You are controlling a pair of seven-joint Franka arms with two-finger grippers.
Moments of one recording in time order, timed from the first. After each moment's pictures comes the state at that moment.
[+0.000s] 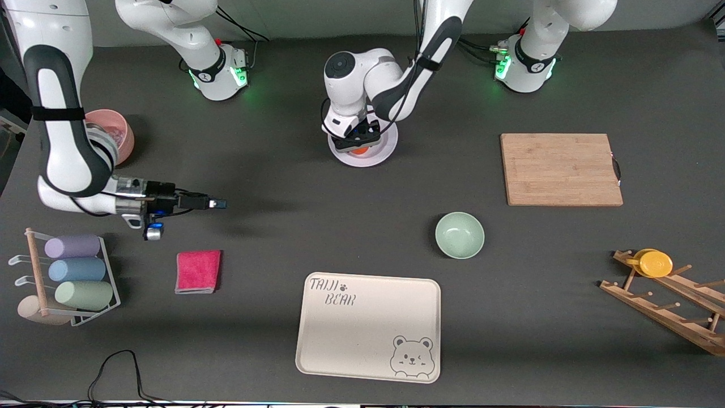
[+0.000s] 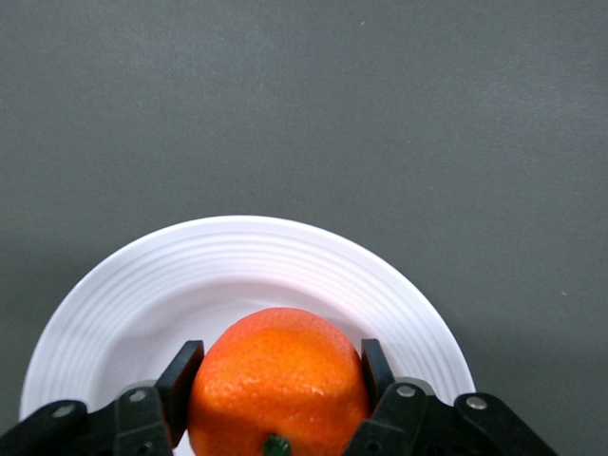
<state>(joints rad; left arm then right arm) -1.03 0.54 -0.07 -1.89 0.11 2.41 -1.41 0.21 0.28 -0.33 -2.20 1.21 1.76 -0.43</state>
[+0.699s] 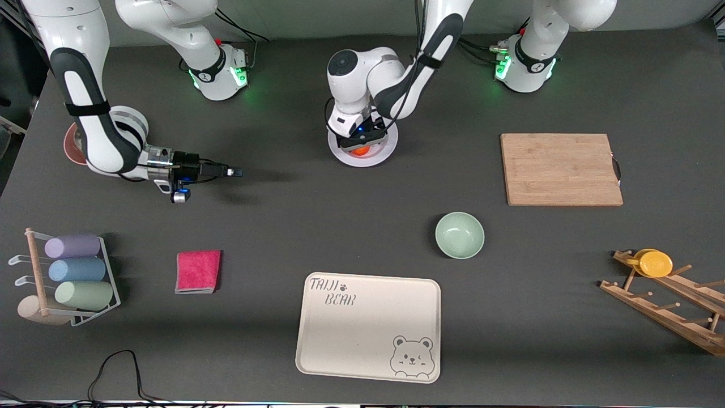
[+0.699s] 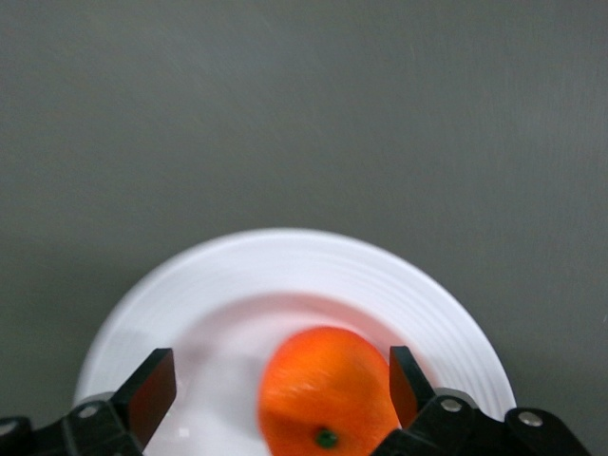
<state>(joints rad) -1.03 0.47 -0.05 -1.91 0.15 2.31 -1.44 0.22 0.18 -0.34 -2.53 1.28 1.83 -0.65</state>
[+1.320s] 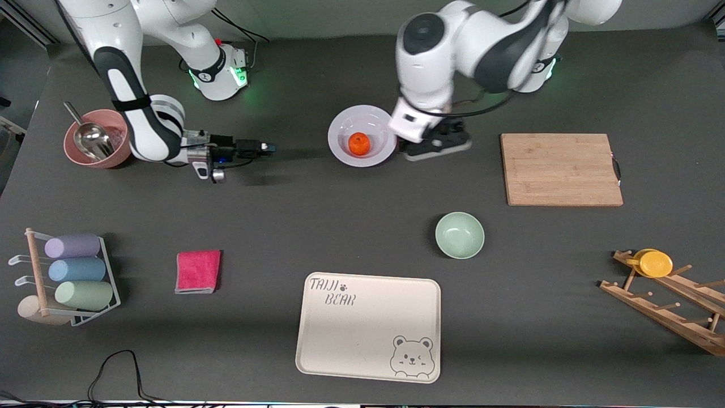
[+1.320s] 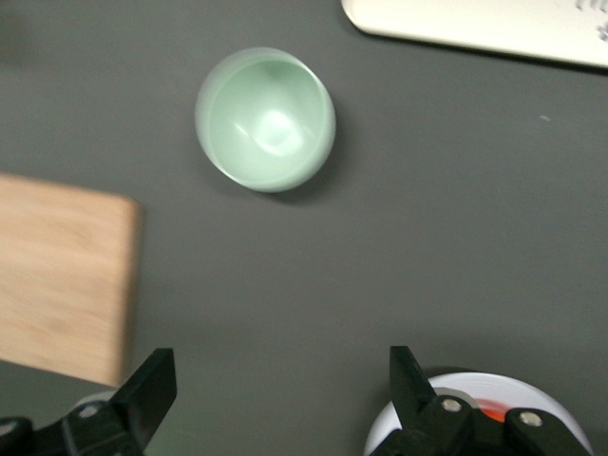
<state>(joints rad) -0.65 0.06 -0.03 -1.89 0.15 1.89 -0.84 0.46 0.19 -0.33 -2.65 1.51 1.86 -0.95</state>
